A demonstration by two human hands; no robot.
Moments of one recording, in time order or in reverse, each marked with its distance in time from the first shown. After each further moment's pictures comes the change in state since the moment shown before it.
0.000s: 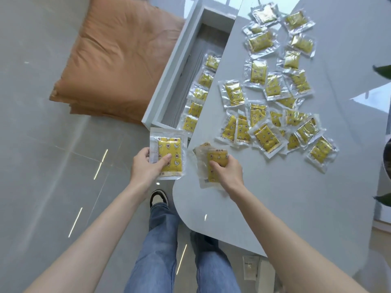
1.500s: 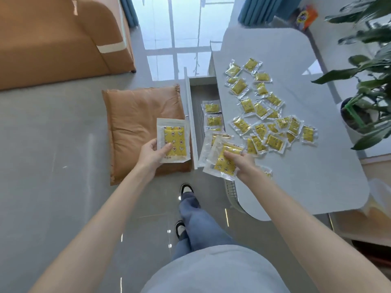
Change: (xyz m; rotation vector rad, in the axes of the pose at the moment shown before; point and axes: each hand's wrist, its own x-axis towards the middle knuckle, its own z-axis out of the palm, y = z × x) left_hand 0.050 0.260 -0.247 0.072 -0.416 0.100; right_hand -0.129 -0.268 0.059 0.933 0.208 0.332
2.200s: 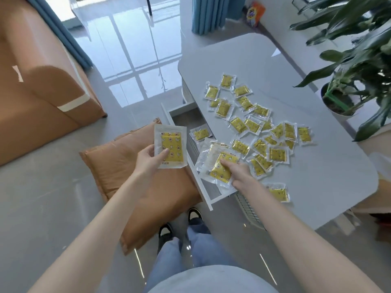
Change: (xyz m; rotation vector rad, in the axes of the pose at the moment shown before) left_hand 0.180 0.152 0.010 0.322 -0.215 0.098; right_hand 0.085 -0.099 0.101 0.350 0.199 0.032
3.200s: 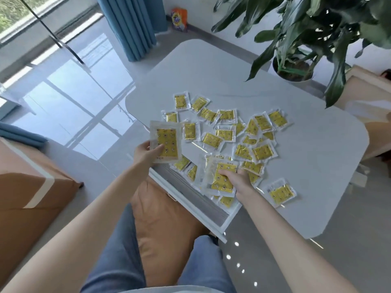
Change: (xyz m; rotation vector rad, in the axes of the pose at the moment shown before) left_hand 0.162 0.120 0.141 0.382 -0.200 0.067; right_hand 0.083 -0.053 -0.035 0.125 0.199 0.034
